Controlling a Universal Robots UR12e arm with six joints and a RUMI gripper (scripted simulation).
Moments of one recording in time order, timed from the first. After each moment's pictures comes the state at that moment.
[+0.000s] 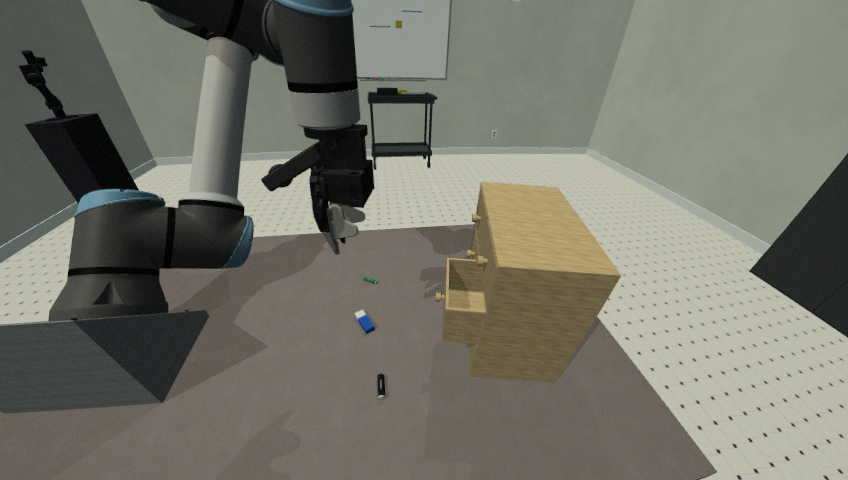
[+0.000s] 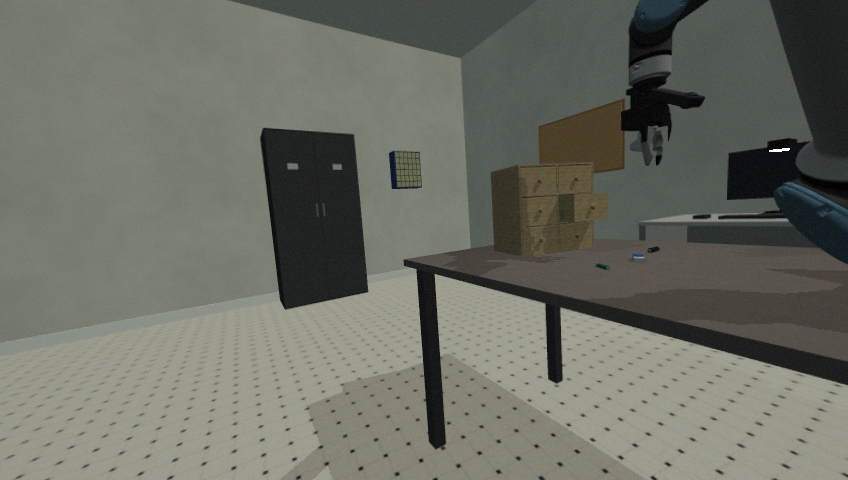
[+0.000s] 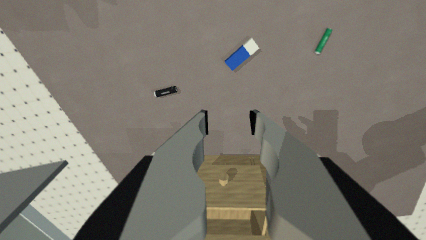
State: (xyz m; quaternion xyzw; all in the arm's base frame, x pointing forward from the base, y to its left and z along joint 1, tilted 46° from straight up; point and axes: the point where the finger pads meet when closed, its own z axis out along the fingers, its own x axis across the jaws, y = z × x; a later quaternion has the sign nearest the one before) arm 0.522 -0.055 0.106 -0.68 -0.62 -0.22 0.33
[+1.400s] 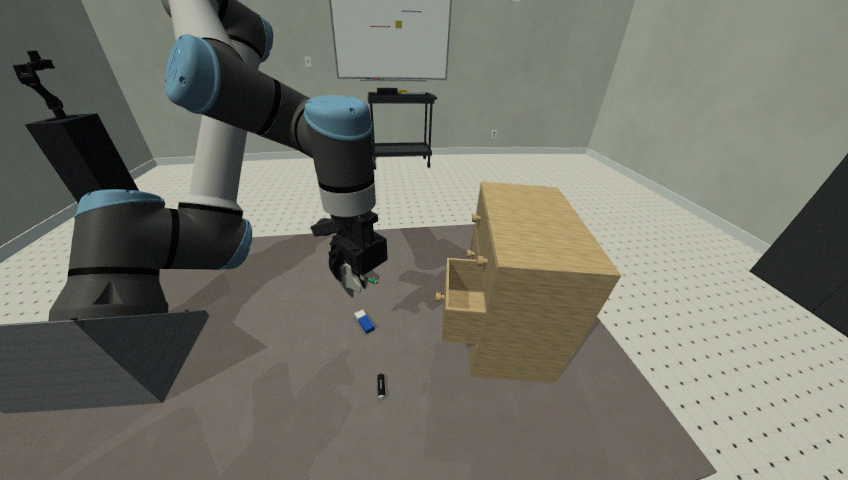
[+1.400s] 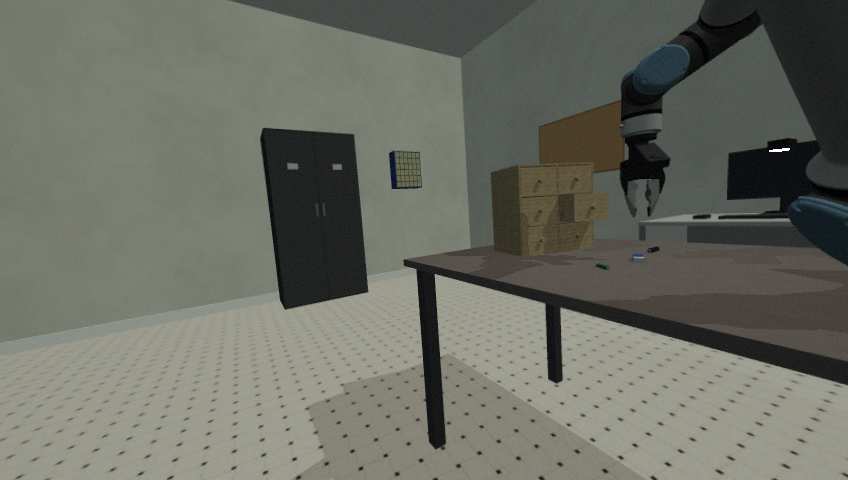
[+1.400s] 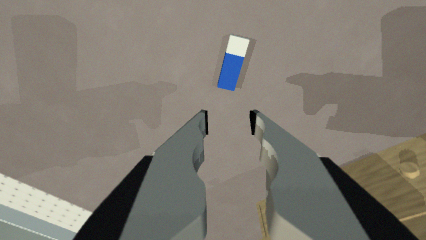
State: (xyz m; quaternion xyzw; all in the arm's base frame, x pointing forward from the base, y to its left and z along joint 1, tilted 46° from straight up) arm 0.524 0.060 0.024 -0.84 -0.38 -0.11 0.38
